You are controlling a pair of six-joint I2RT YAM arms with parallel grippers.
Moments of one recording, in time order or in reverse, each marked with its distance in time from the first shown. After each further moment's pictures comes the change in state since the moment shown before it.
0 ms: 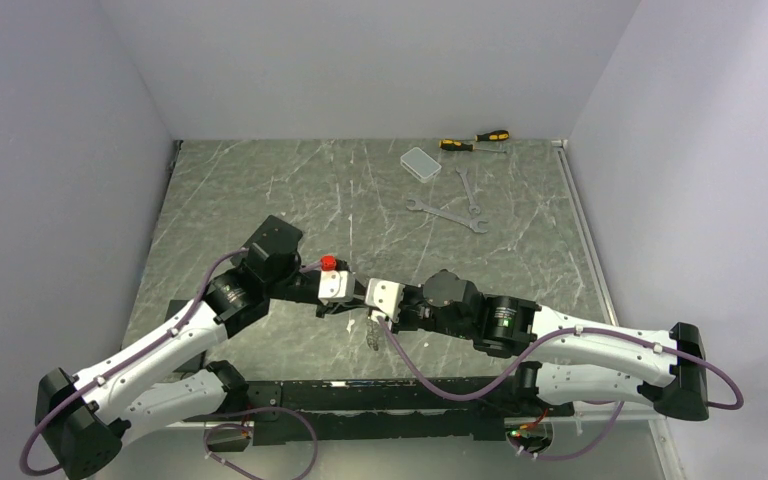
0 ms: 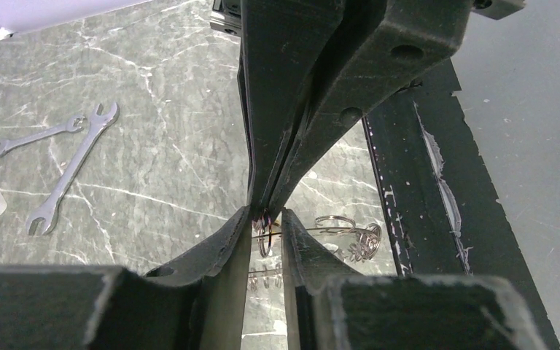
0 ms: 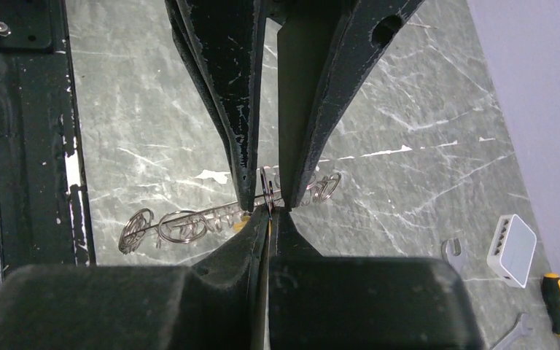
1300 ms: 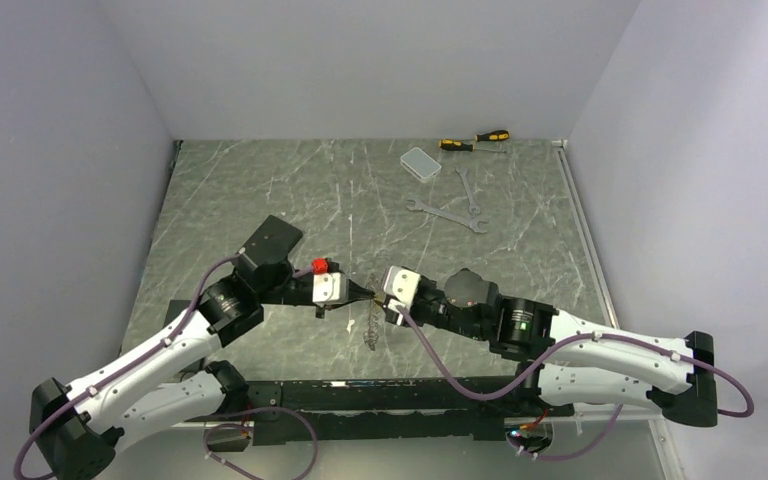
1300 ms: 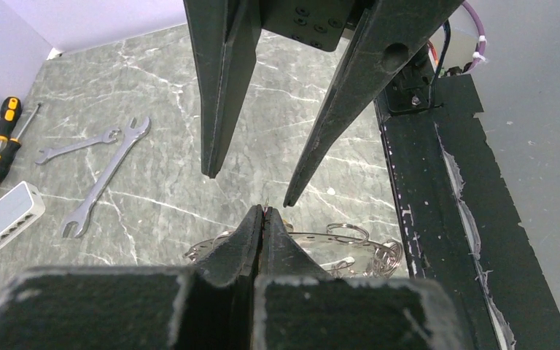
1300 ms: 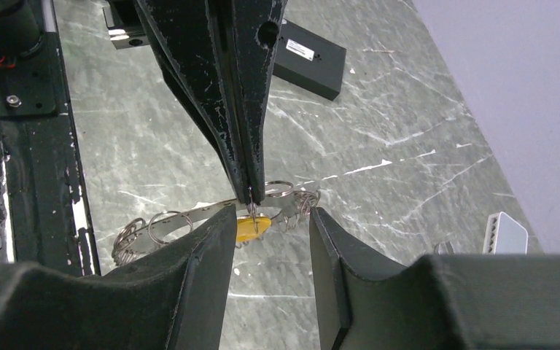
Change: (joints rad) left arm -0.016 -0.063 -0.051 0.106 -0.061 -0.053; right arm 0.000 -0.086 -0.003 0.048 0.040 0.075
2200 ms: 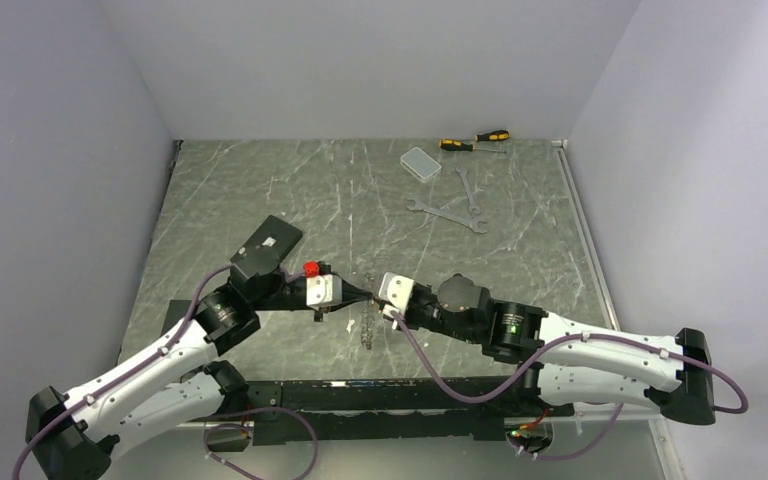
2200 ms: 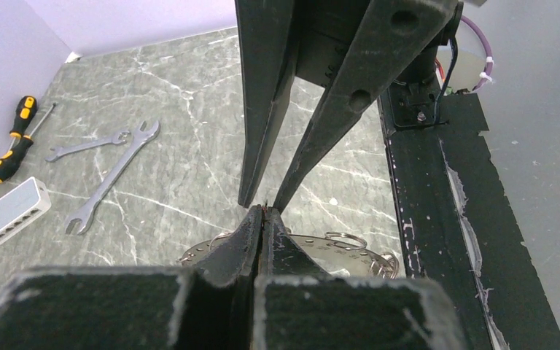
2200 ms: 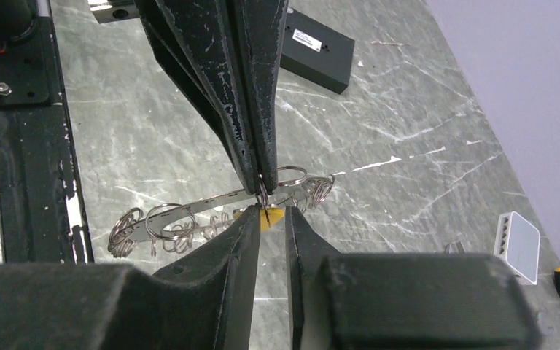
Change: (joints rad) left arm 0.000 -0.062 -0.081 0.100 -0.031 -0.075; right arm 0.000 0.016 -0.074 0.088 0.002 -0.005
